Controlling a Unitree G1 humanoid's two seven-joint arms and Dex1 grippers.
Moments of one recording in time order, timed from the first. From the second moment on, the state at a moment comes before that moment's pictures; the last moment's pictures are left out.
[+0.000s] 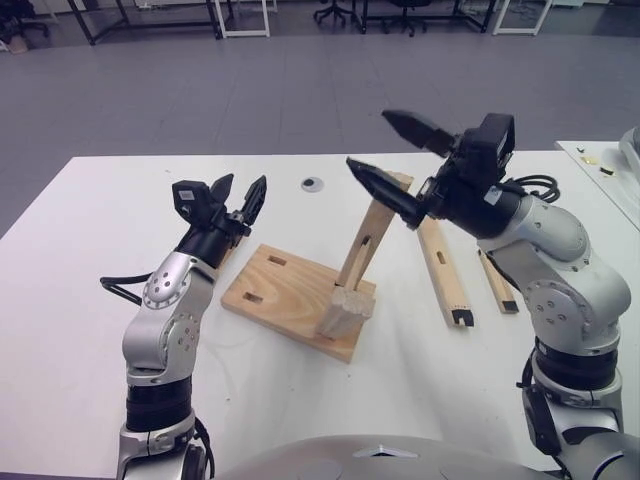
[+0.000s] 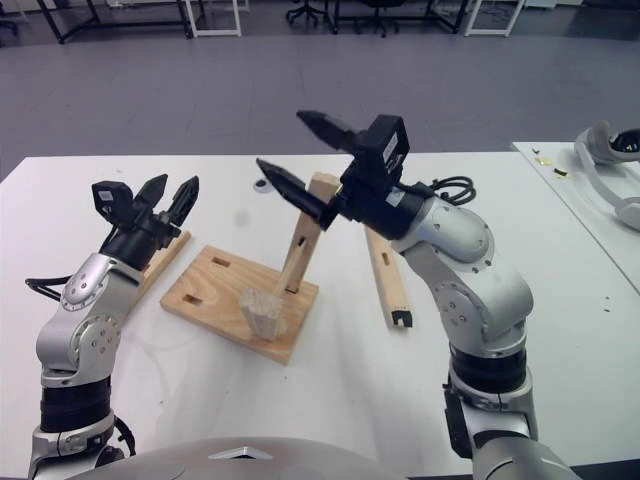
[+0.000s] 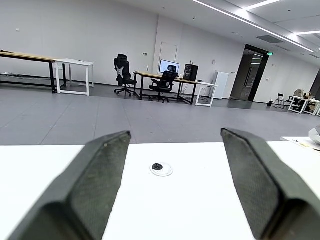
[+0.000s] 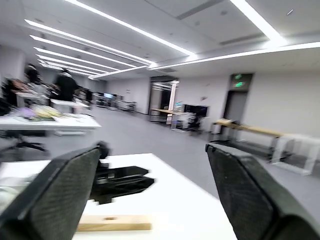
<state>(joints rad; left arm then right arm) -0.14 0.23 0.17 -0.40 -0.51 0.42 -0.23 -0.41 -0.48 -0.04 -0.63 0.94 0.66 0.49</state>
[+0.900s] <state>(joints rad) -0.15 0.24 0.14 -0.32 -0.47 0.38 -0.27 -0.52 -0.53 -0.08 -0.12 0.69 0.71 0.03</state>
